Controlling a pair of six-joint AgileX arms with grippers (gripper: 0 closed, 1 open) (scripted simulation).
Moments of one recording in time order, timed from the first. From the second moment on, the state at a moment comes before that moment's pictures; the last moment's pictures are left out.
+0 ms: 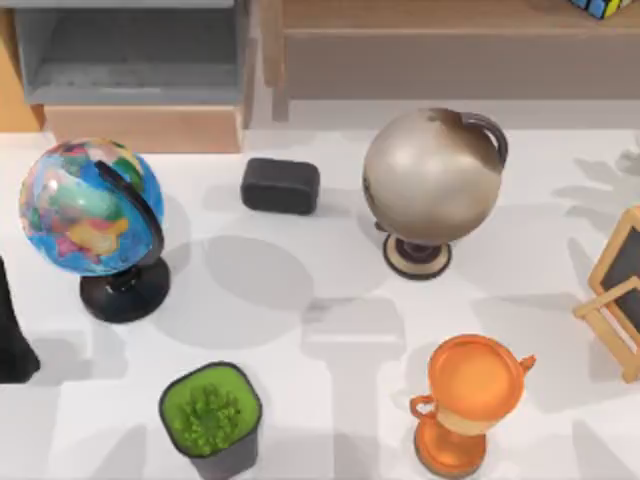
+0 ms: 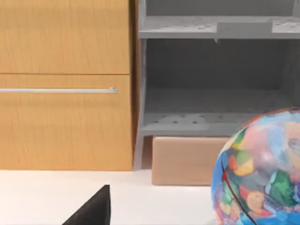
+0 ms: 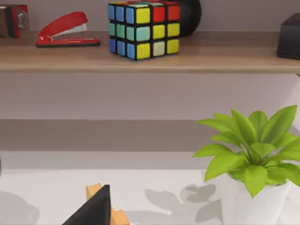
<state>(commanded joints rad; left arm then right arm) 0.00 0.00 0.00 0.00 0.00 0.00 0.00 0.00 0.00 0.00 0.00 0.00</state>
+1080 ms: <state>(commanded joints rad) -0.70 0.79 0.46 0.34 -0.70 0.02 0.00 0.00 0.00 0.00 0.00 0.00</state>
